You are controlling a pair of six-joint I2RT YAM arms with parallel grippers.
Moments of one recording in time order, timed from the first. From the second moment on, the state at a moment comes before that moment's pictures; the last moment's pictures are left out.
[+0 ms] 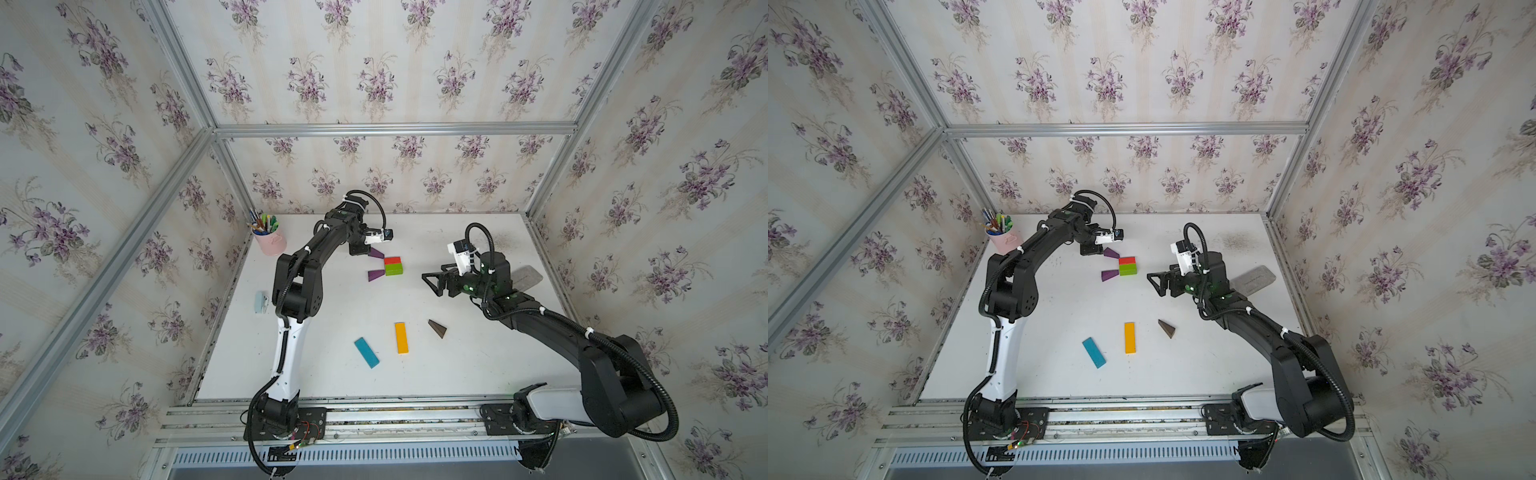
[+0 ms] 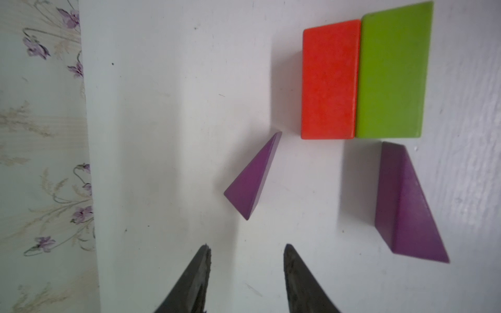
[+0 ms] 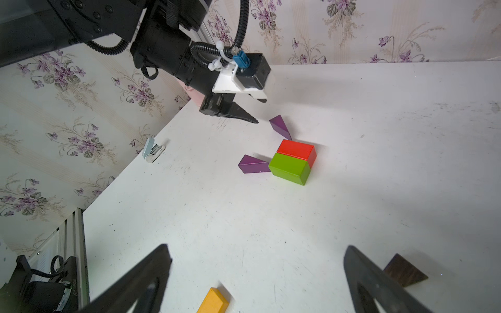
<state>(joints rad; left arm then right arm) -0.30 2.35 2.09 -0.87 0.15 1.17 0.36 1.35 0.70 0.23 -0.52 0.23</state>
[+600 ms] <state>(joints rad) -0.29 2.40 2.07 -0.75 0.17 0.93 0.36 1.35 0.70 0.23 -0.53 0.24</state>
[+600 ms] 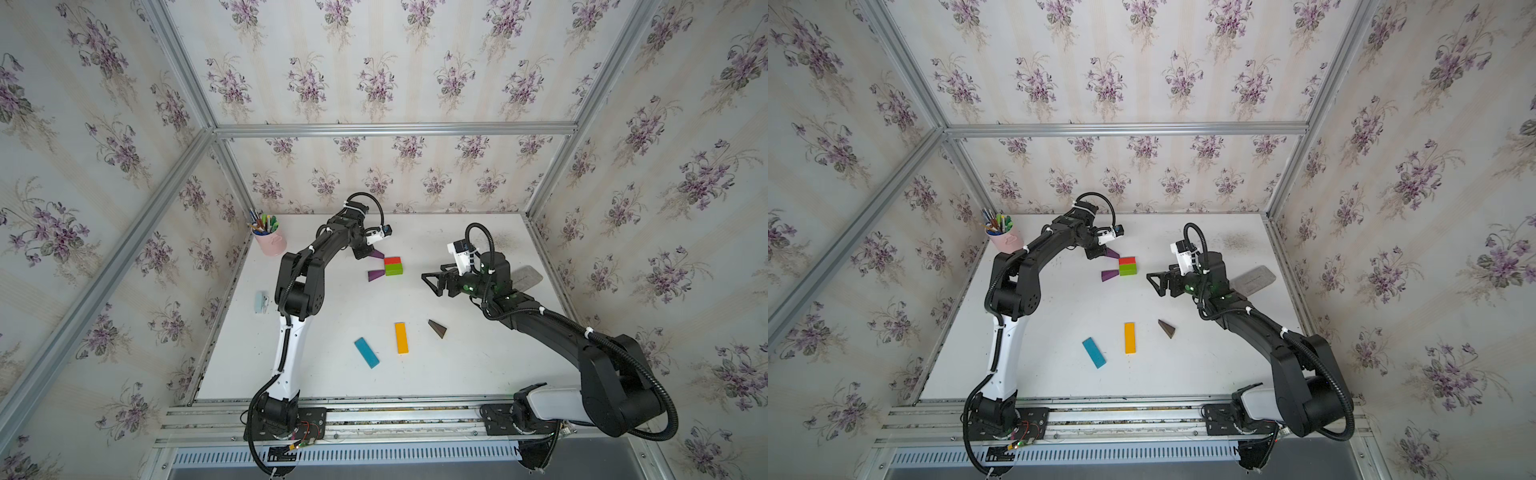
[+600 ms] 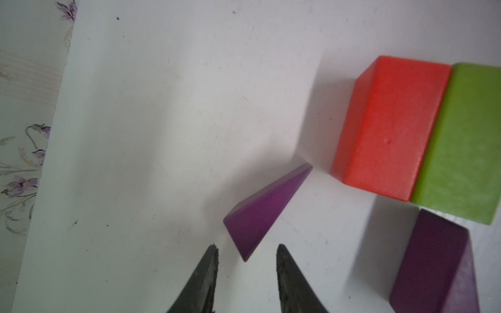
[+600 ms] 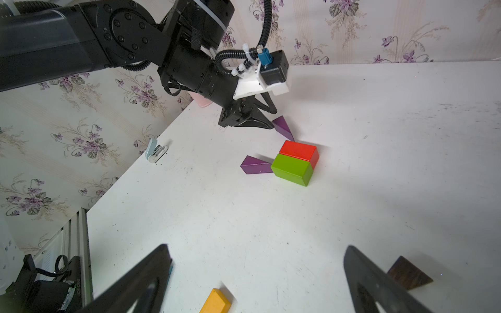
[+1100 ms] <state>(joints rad) -0.29 2.42 2.07 -0.75 0.12 0.93 0.36 1.36 0.71 0.23 -0.53 0.24</state>
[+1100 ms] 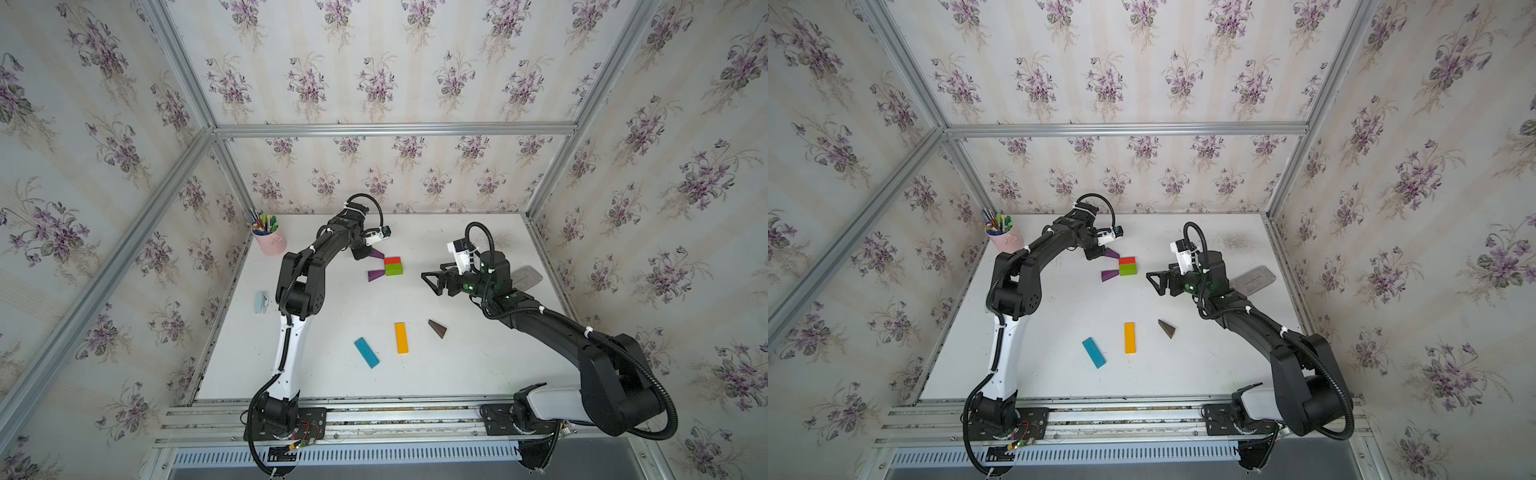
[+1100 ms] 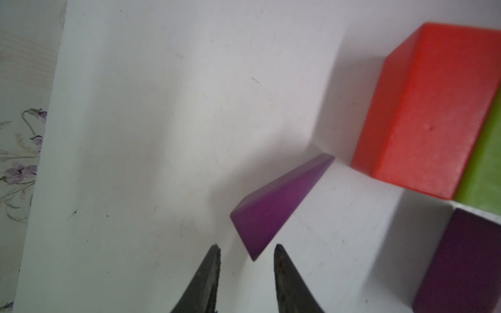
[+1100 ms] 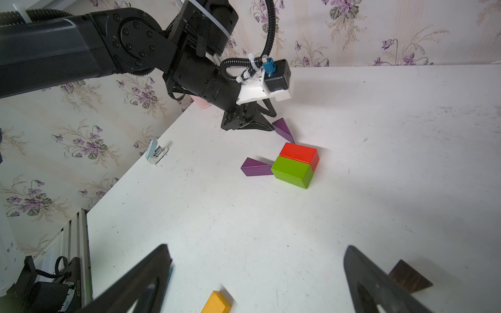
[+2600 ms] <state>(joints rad) -0.26 2.56 2.30 -0.75 0.06 0.88 0.36 1.36 0.71 0.23 -0.53 0.24</state>
